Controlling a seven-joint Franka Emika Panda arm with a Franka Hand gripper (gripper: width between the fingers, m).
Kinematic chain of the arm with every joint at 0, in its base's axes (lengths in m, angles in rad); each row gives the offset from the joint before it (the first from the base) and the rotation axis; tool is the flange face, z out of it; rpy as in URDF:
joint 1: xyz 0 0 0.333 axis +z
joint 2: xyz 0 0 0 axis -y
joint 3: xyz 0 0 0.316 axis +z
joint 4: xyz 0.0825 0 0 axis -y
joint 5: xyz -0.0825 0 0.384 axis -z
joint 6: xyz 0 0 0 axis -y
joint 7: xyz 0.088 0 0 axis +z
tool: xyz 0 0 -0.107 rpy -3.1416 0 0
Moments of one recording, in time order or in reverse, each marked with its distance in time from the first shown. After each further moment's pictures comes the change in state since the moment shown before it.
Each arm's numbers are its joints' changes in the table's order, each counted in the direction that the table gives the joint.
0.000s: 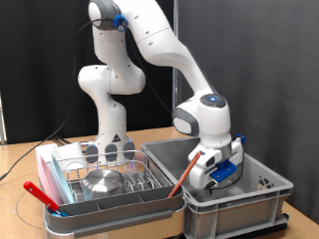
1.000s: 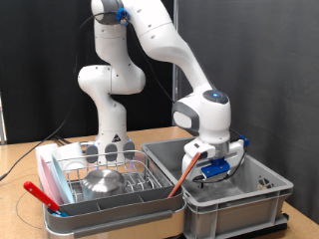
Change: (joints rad) arm 0.043 0.069 -0.035 -0.024 0.015 -0.067 -0.277
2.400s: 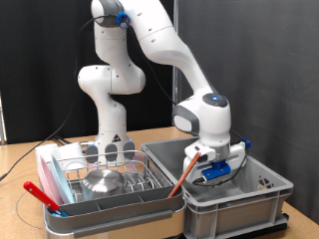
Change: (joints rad) arm 0.008 -0.033 -0.007 0.007 -0.006 0.028 -0.032
